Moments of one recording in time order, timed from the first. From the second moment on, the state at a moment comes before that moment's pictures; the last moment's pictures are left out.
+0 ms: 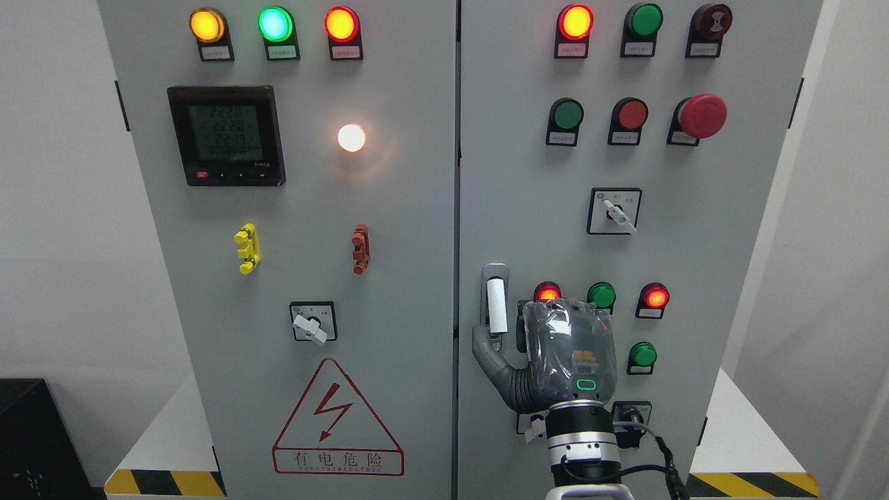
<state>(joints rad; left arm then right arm) -0.08 -0.11 0.00 0.00 0.08 -0.07 -0.06 -0.47 0.14 0.32 -1.79 1.44 0.34 0.04</state>
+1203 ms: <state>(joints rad) -0.08 -0.11 0.00 0.00 0.08 -0.07 -0.06 -0.47 0.14 0.31 -1.80 1.44 0.33 0.04</state>
